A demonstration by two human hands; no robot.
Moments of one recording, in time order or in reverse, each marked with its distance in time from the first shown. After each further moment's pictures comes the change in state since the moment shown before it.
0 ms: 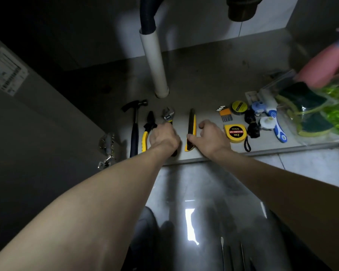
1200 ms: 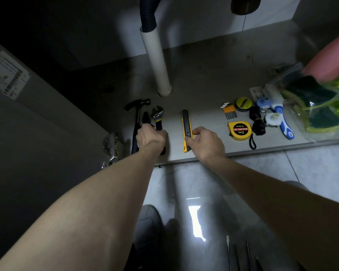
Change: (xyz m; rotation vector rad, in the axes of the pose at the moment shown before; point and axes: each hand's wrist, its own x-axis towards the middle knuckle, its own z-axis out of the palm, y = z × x) left_hand 0.007 -0.037 -0.008 -0.492 0.095 -0.385; right_hand -0.014 -0.007 0.029 0.106 0.016 0.036
